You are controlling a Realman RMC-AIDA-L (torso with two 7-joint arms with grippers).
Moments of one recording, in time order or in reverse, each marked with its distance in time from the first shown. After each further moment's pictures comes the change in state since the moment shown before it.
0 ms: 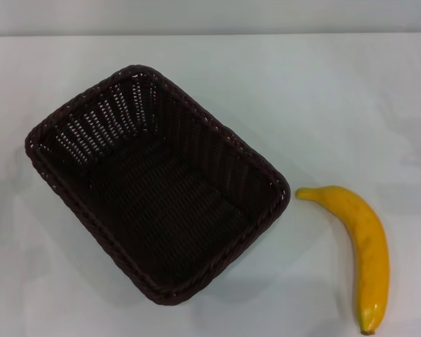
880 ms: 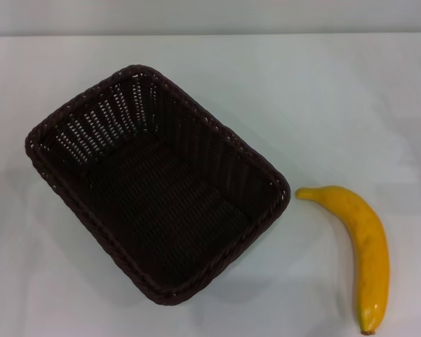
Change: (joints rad) left arm -0.007 0.006 0.014 0.052 0.051 -0.029 -0.189; right arm 0.003 0.001 -0.003 0.005 0.000 0.003 0.001
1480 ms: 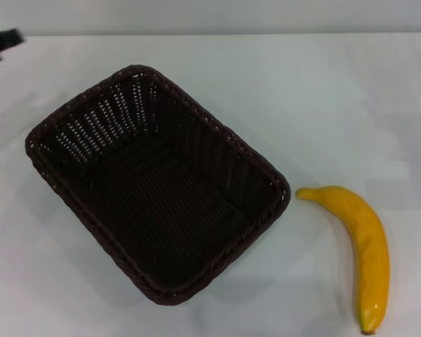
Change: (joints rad) left arm -0.180 0.214 0.308 0.534 0.852 0.146 -1.281; right arm 0.024 0.001 -0.006 0.007 -0.002 0.001 0.000
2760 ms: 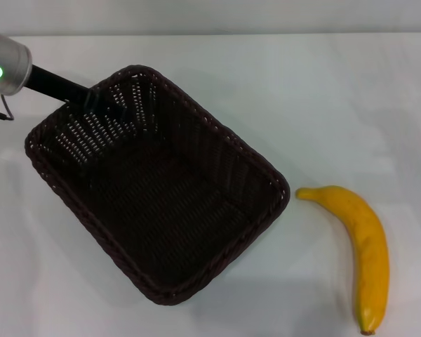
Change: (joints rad) left arm -0.373 -0.047 0.208 0.103 0.803 -0.127 -0.269; right arm 0.038 0.003 0.009 0.052 0.001 0.000 0.000
